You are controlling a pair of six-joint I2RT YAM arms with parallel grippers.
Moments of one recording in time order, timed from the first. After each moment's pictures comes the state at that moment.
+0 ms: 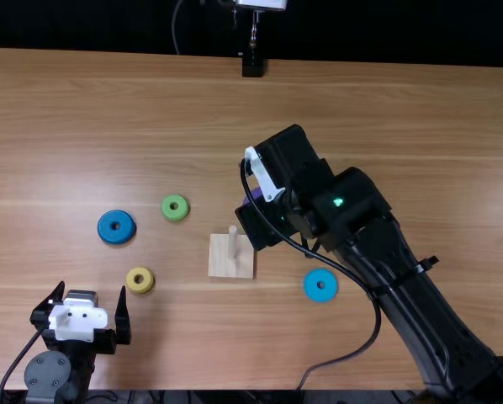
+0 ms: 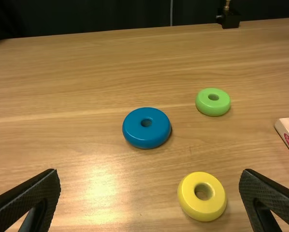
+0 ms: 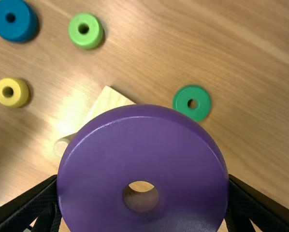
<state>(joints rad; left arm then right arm) -0.07 0.01 0.11 -0.41 -0.02 0.03 0.58 1.76 1.84 -1.21 -0.03 0.01</state>
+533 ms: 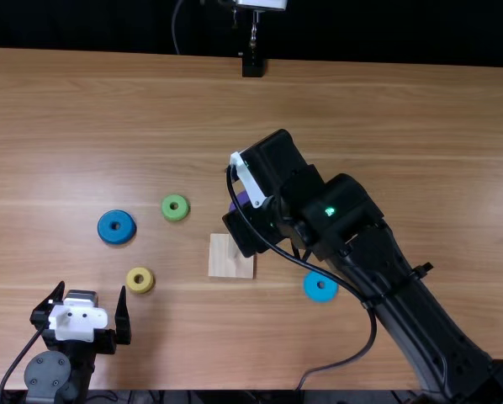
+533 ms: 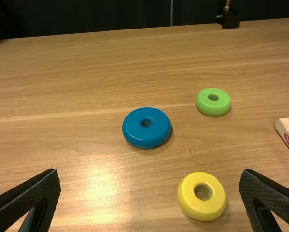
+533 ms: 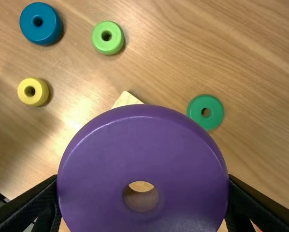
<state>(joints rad) -0.07 0.01 0.11 -0.41 -0.02 0.03 0.65 1.76 1.87 -1.22 -0.03 0.01</state>
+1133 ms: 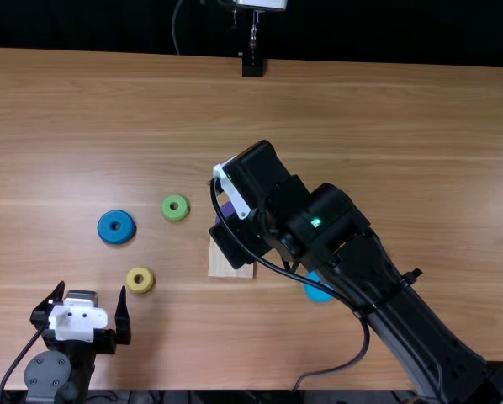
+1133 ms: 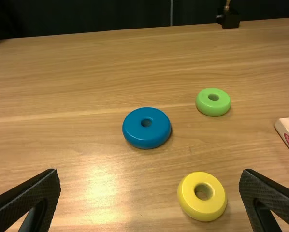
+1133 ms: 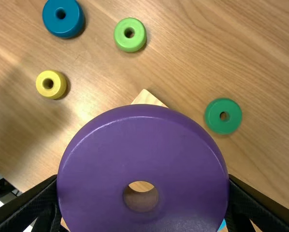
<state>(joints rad) -0.07 0.01 0.11 -0.41 -0.02 0.03 0.70 1.76 1.87 -1.22 -0.03 0.02</state>
